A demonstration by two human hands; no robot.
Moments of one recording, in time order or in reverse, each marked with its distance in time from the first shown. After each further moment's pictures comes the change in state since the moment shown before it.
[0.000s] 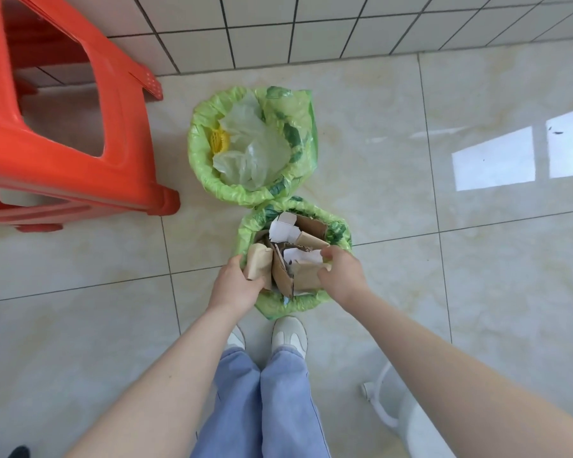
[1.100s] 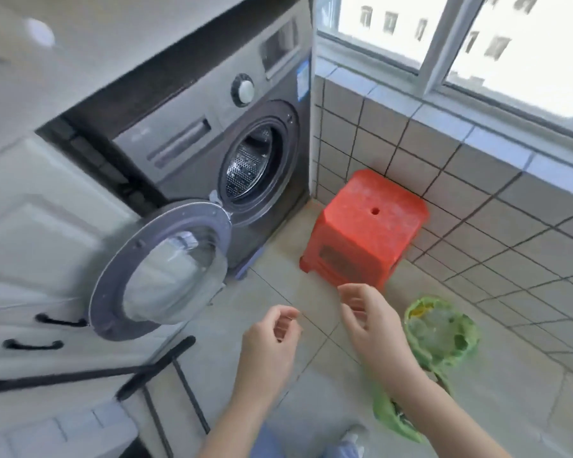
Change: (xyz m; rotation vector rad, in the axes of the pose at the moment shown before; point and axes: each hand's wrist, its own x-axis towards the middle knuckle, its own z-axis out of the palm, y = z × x) left_hand -0.513 -0.155 -0.318 -0.853 0.794 0.115; right_hand -0.527 -0.348 -0.004 -0.193 -0.112 -1.085
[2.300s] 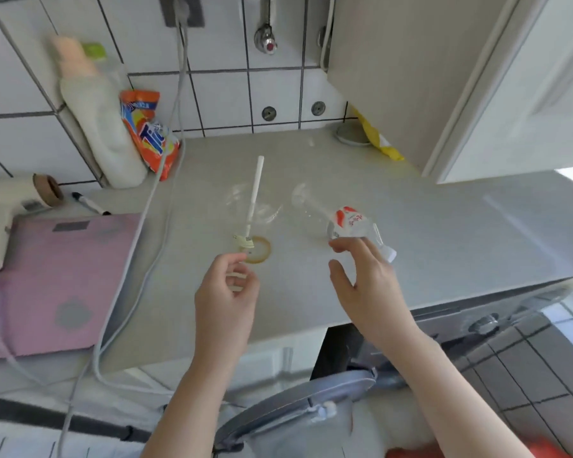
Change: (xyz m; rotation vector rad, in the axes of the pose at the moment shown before) left_hand 0.132 0.054 -0.453 -0.260 1.008 0.106; right_hand 0.194 -0.473 0.187 -0.130 -0.223 -0.925
